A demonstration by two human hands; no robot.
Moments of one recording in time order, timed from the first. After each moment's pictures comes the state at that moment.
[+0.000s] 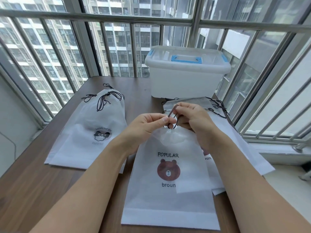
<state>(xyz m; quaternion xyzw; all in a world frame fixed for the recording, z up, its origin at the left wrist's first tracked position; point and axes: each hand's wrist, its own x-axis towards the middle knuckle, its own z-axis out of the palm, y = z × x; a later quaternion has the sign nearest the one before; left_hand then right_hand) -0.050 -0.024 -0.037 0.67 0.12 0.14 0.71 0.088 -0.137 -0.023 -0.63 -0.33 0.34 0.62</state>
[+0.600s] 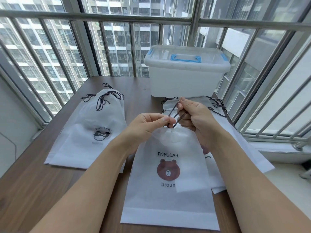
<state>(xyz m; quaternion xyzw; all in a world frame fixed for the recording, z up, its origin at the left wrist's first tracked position) -0.051 -0.026 -0.036 0.67 0.15 0.14 0.71 0.092 -0.140 -0.025 -0.57 -0.28 0.39 0.67</state>
